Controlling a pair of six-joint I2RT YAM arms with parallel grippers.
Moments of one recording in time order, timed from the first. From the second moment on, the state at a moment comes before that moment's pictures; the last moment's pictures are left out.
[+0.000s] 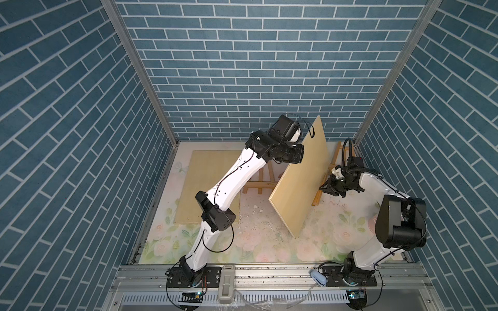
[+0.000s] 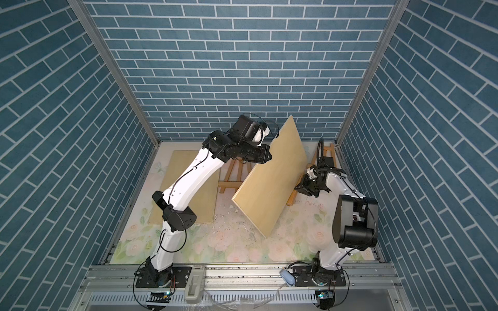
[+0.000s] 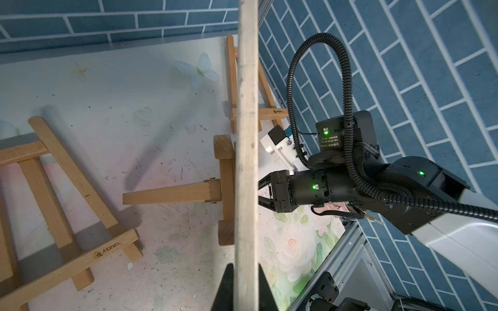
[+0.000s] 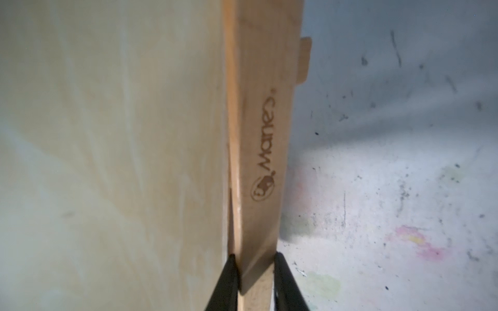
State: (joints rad) left arm -0.81 2.16 2.68 -1.22 0.19 -0.49; right arm -0.05 1.62 1.12 -0.74 -0.59 0.32
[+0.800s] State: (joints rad) left arm -0.81 1.97 2.64 -1.23 0.14 -0.48; right arm -0.07 1.73 1.12 -0.68 -0.58 0.31
